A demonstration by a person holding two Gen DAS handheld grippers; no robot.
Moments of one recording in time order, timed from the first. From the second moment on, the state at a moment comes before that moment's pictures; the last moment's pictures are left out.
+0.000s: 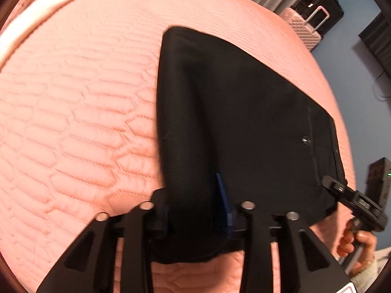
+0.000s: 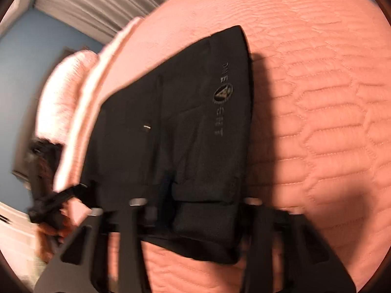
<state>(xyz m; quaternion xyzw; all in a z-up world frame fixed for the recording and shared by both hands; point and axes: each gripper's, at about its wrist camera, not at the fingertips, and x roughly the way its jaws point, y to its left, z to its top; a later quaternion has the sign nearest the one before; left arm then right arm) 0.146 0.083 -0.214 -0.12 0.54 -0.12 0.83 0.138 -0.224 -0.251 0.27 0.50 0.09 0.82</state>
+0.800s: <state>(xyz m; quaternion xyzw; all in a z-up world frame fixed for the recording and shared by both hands) 0.044 -0.012 -0.049 0.05 0.39 -0.03 0.92 0.035 -0.121 -0.066 0.07 0.33 -0.08 0.94</state>
